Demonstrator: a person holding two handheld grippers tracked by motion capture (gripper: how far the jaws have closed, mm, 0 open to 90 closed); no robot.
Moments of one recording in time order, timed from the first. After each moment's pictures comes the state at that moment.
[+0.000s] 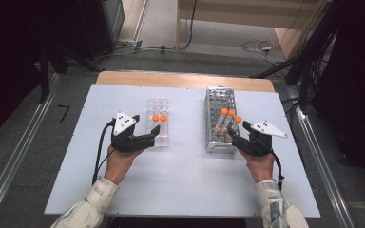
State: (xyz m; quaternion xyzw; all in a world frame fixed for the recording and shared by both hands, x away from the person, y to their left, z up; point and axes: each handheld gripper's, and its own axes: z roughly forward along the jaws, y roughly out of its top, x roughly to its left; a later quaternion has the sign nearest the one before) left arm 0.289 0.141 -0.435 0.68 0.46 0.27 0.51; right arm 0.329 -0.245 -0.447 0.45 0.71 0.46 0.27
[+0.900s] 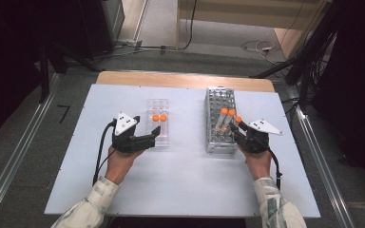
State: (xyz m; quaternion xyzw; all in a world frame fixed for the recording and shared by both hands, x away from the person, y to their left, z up) left arm 0.290 0.140 -0.438 0.68 0.46 0.27 0.50; right arm 0.344 -0.244 -0.460 0.45 0.72 0.45 0.29
